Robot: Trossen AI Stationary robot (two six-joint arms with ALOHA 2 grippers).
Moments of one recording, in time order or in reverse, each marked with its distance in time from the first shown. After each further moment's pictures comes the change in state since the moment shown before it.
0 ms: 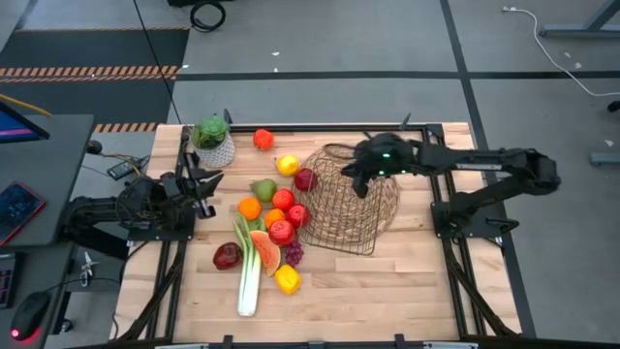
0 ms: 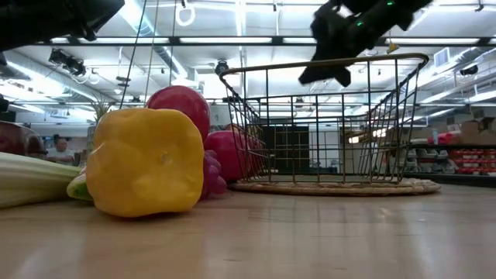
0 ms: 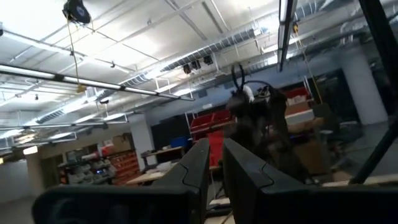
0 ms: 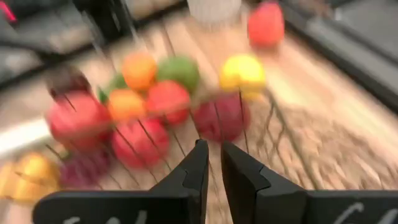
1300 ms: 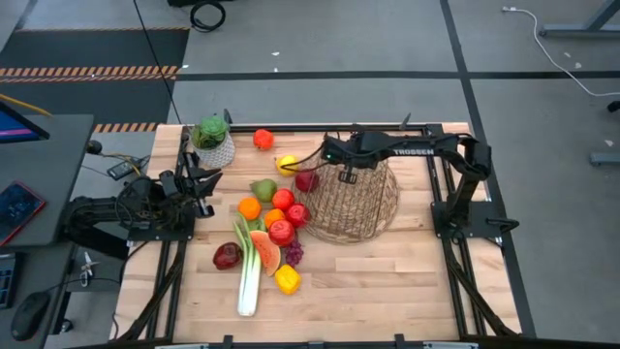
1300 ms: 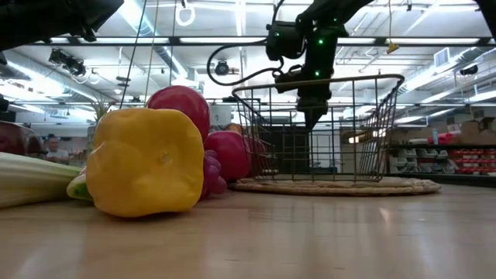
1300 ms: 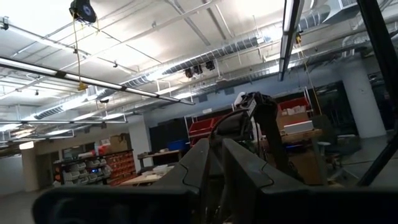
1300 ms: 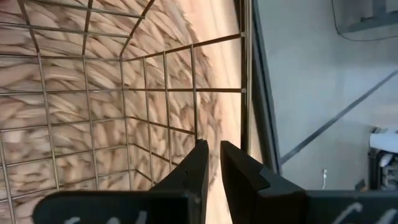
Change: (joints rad) left arm 0.000 0.000 0.000 0.015 -0.007 -0.040; right arm -0.040 0.531 0.472 -0.591 0.608 -0.337
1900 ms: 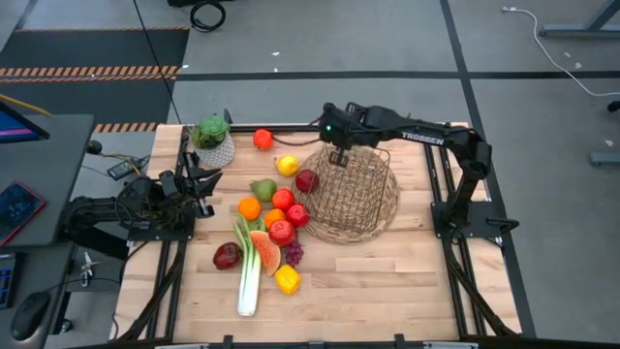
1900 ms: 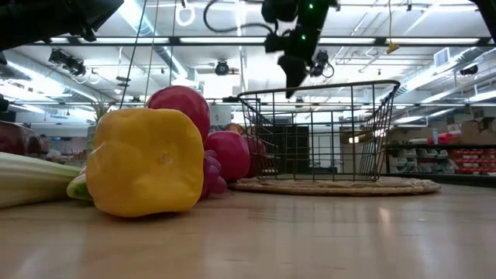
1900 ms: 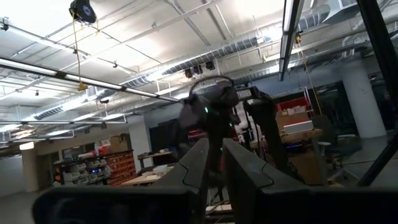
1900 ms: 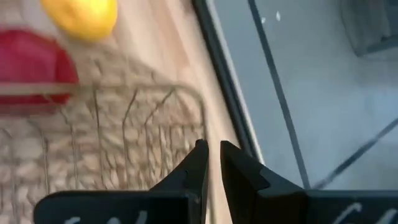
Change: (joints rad) left arm 0.000 0.000 0.000 0.002 0.000 0.002; right arm -0.037 0.002 0.323 -0.109 -0.148 -0.025
